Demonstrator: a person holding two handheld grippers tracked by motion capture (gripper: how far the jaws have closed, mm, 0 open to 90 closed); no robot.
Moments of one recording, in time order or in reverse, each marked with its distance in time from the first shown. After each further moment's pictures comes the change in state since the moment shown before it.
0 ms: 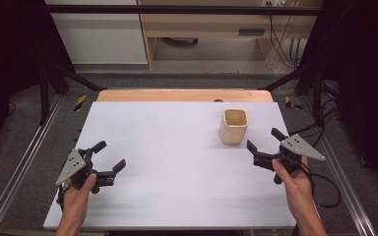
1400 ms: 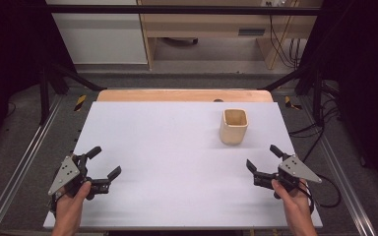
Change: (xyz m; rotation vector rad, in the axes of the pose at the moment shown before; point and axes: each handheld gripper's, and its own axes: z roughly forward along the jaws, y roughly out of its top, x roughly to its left) left arm -0.008 0.001 -0.022 -0.007 -0.003 0.025; right arm 0.004 -0.054 -0.018 -0.022 0.042 -0.052
